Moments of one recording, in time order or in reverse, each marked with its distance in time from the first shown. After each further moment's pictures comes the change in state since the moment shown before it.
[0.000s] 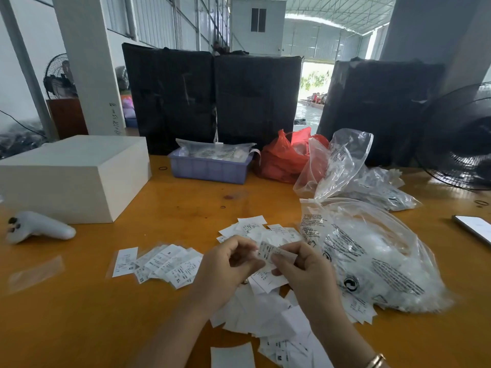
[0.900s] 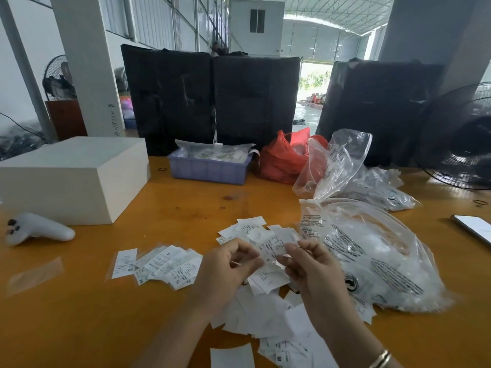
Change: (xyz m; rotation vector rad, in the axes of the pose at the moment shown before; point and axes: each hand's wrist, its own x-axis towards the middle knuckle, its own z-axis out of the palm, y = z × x) left_hand -0.001 0.000 0.003 0.026 0.022 -0.018; right_hand 0.008 0.003 -0.008 0.606 0.011 0.257
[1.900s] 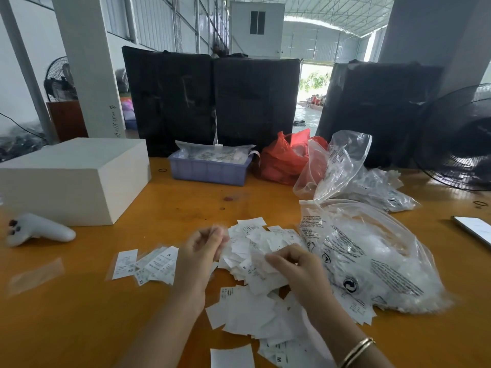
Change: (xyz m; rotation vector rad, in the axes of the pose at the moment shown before) left_hand 0.010 -0.008 -0.015 -0.445 0.375 -0.309; right_hand 0.014 0.010 0.004 -0.723 -0.052 -0.195
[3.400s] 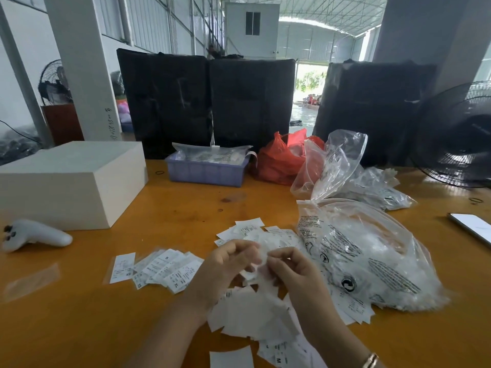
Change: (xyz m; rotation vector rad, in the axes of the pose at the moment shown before) left_hand -0.016 0.009 0.007 0.162 -0.552 -0.044; right_hand -0.018 -0.001 0.003 0.396 -0.078 0.073
